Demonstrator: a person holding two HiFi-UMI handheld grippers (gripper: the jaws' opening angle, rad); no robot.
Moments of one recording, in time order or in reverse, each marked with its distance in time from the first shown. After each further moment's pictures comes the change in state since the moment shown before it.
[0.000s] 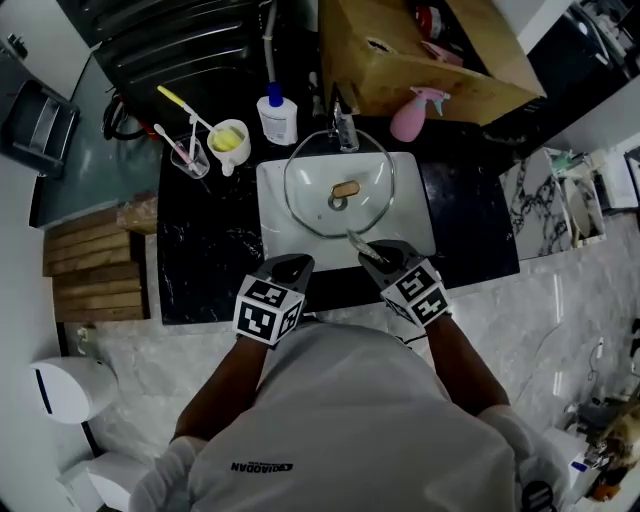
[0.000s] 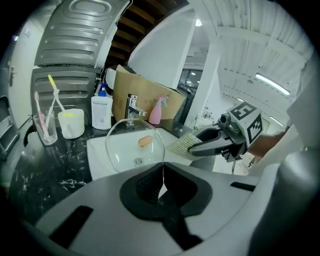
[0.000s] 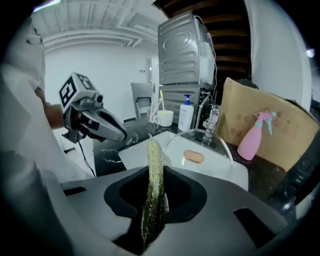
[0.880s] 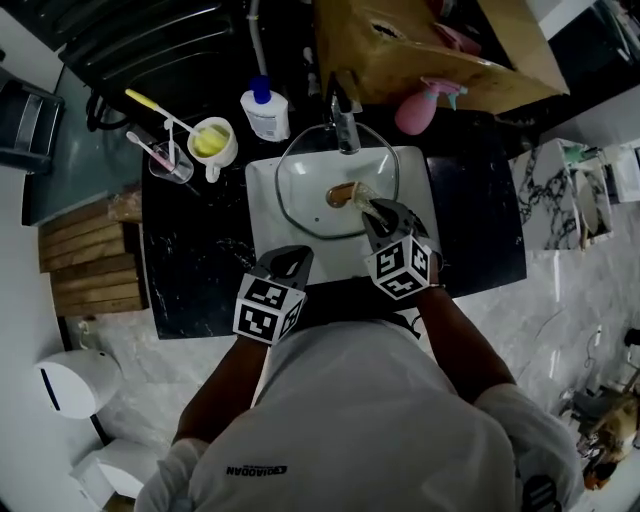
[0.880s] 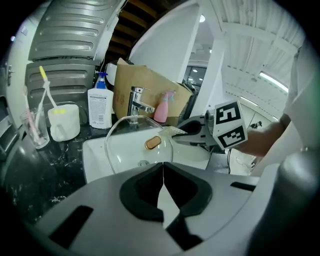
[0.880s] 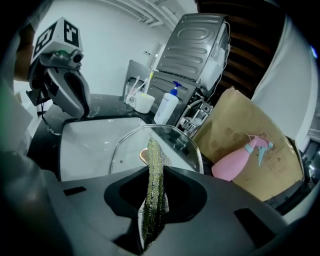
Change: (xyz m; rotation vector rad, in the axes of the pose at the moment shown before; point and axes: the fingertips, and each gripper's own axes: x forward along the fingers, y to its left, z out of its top) left arm 0.052 0.037 0.014 -0.007 0.029 0.013; right arm 0.069 -0.115 0.005 -0.267 0.120 -0.293
